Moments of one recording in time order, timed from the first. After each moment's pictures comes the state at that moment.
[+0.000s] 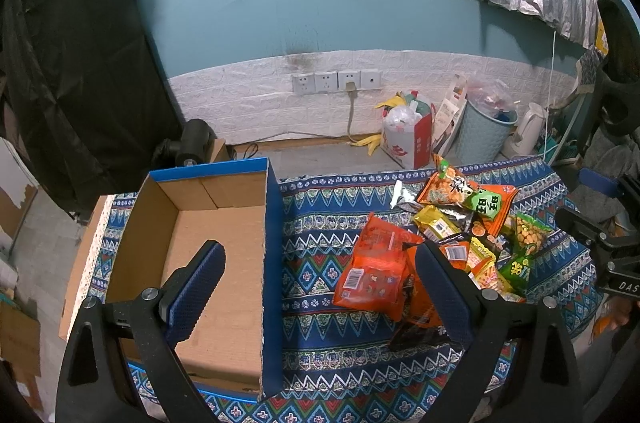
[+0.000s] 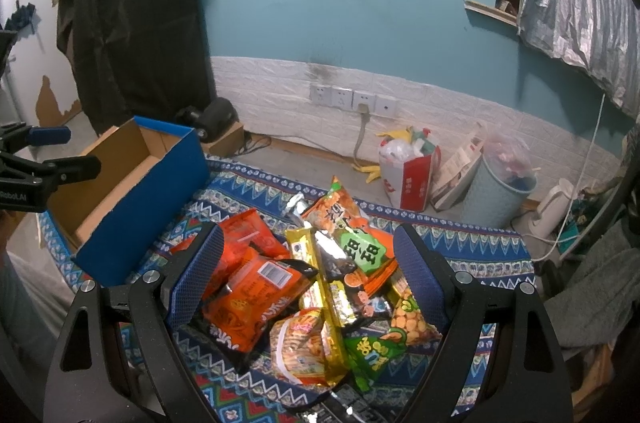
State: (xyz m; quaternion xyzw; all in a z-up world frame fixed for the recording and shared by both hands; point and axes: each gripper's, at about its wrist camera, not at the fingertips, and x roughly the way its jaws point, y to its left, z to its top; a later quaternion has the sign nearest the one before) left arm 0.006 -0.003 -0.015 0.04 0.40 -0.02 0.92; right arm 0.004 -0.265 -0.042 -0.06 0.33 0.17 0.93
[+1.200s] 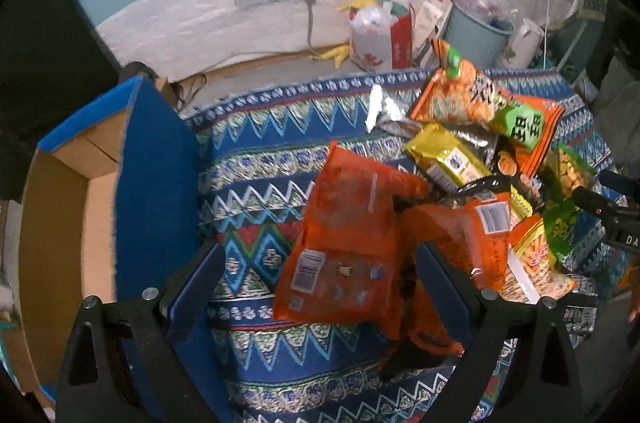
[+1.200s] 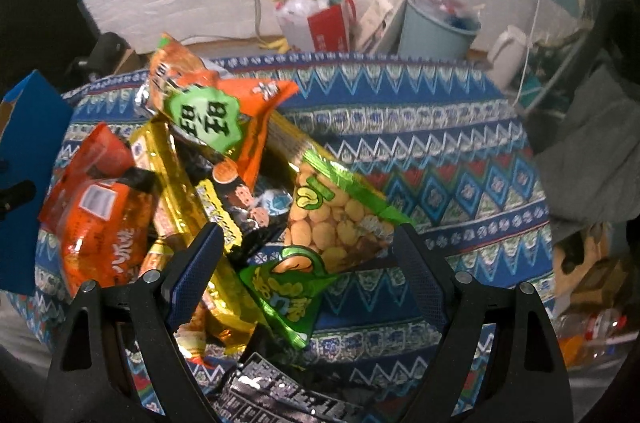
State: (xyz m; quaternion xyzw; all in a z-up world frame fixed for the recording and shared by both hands) left arm 0.098 -0.054 -0.151 0.08 0.54 -0.07 0.84; right arm 0.072 -0.342 -0.165 0.01 0.54 0.01 0.84
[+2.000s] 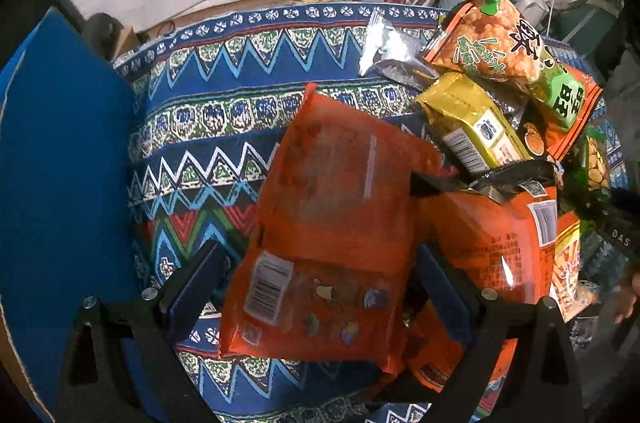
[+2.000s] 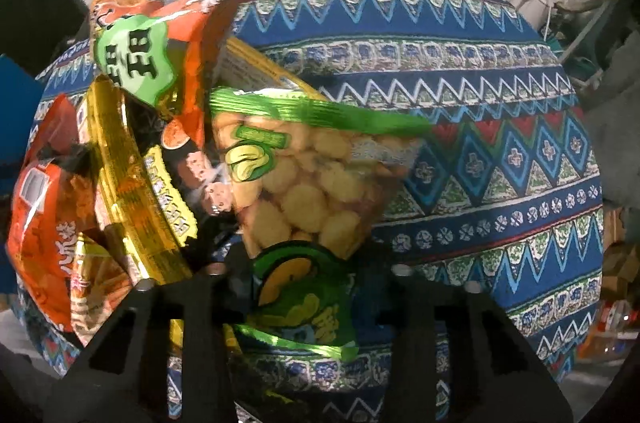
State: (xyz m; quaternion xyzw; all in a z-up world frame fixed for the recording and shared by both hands) left arm 0.129 -0.059 -0.209 0.05 0.62 -0.10 0.78; right arm 0.099 -0.360 -0.230 0.03 0.60 0.02 0.80
